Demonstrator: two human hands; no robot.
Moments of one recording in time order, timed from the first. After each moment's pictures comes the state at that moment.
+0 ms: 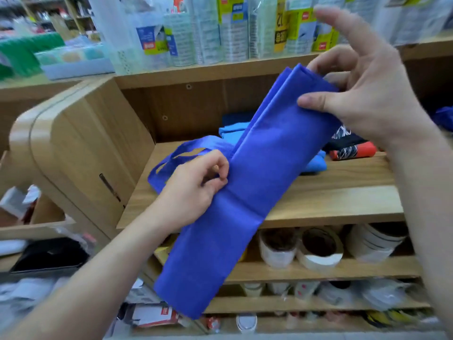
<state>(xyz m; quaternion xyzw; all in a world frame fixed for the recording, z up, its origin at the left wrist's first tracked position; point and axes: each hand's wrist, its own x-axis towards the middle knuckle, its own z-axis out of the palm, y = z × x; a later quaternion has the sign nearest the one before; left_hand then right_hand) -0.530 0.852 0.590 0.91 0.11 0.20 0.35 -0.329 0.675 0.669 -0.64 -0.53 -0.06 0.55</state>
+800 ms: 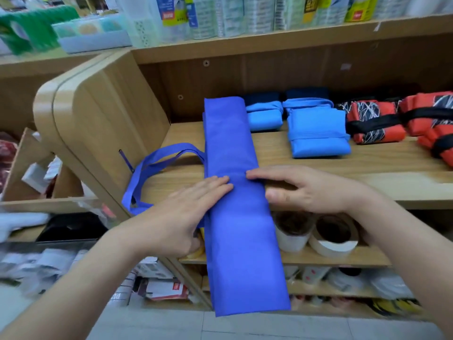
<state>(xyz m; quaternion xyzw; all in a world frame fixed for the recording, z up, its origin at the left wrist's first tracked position) -0.601 0.878 0.547 0.99 0.03 -0.01 0.13 -0.373 0.705 0.555 -0.68 -0.64 0.25 0.26</state>
